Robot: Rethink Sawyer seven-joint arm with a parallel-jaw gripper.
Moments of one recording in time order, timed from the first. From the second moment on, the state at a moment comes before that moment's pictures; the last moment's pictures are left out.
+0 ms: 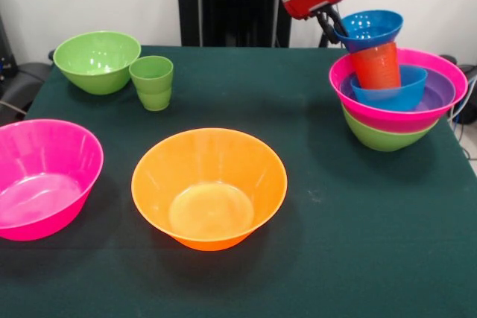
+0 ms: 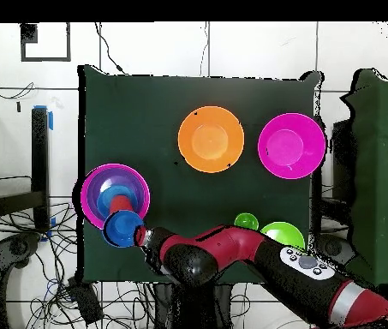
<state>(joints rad) -0.89 -0.51 0.80 2.27 -0.63 0.10 2.34</state>
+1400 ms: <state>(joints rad) -0.94 -0.71 0.93 2.30 -0.46 0.10 2.34</state>
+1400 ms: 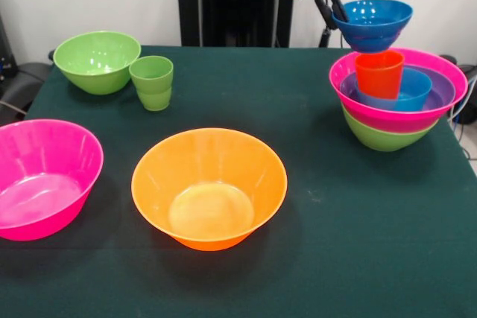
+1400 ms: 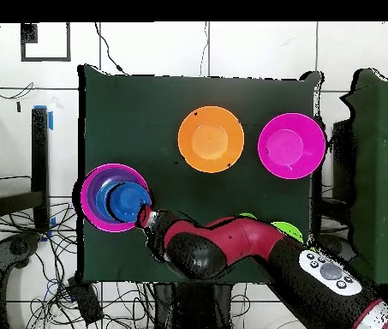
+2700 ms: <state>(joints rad) -0.89 -0.61 0.88 2.30 -0.46 0.10 2.34</state>
